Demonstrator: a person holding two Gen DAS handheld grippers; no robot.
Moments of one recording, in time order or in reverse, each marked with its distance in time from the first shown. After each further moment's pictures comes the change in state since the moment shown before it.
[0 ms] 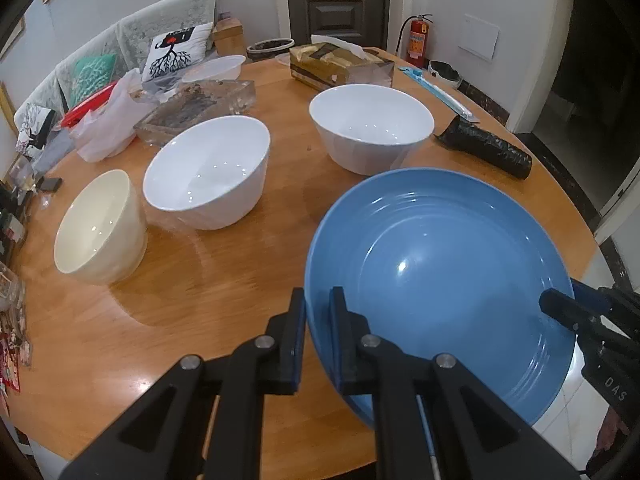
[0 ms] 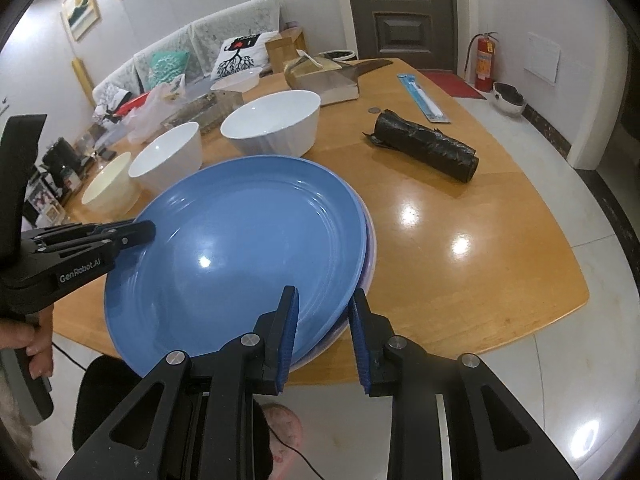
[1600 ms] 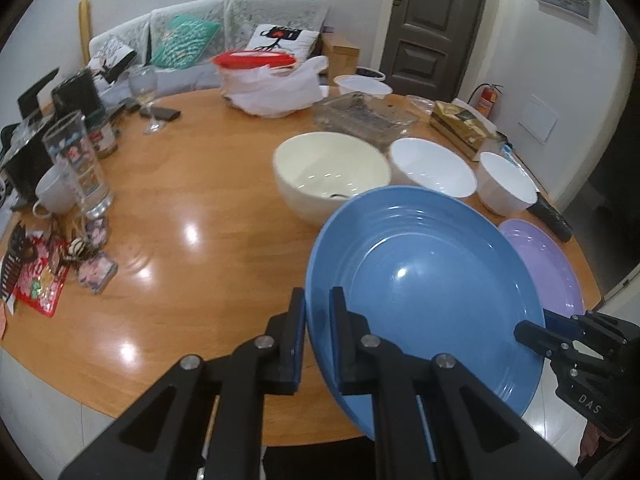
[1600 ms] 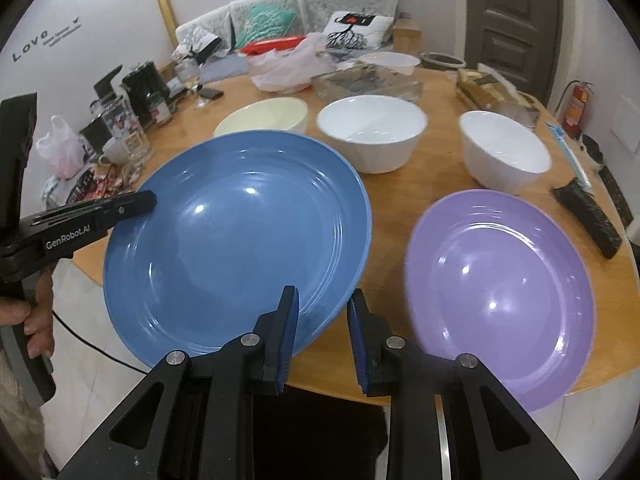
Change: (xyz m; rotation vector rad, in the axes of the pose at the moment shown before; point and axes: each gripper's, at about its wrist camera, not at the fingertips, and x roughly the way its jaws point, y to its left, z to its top) left arm -0.085 0.194 -0.084 -0.286 -0.111 0.045; right arm 0.009 0.190 0.001 -0.250 0.053 0.159
